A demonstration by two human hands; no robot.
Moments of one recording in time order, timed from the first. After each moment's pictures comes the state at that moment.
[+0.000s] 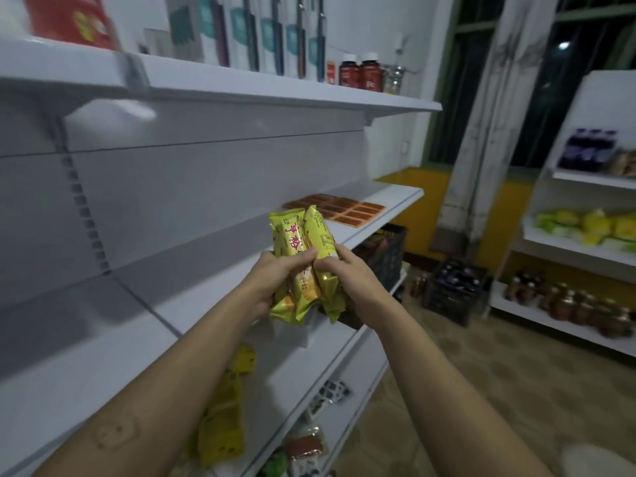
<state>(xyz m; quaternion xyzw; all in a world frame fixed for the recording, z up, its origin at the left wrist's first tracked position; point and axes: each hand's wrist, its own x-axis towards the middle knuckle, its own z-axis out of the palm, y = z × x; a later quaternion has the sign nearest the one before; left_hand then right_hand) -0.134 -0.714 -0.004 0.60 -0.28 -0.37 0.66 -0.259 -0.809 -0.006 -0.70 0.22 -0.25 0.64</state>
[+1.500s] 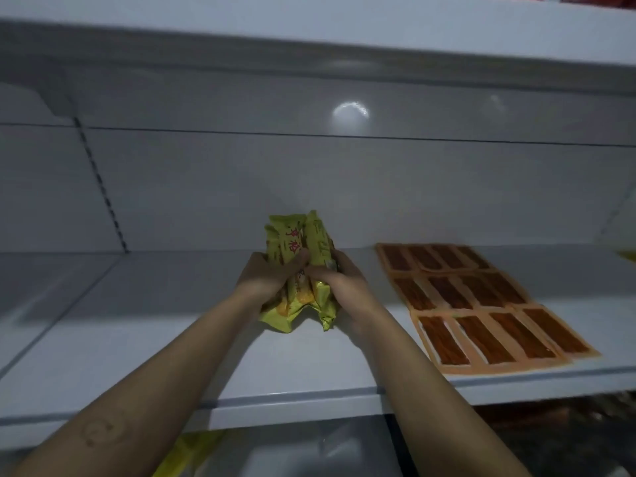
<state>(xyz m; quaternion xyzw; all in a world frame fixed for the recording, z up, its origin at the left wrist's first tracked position) 0.058 -0.967 -0.026 0.81 0.06 0.02 0.59 0.041 -1.118 -0.040 -0.68 -0.04 0.02 0.74</state>
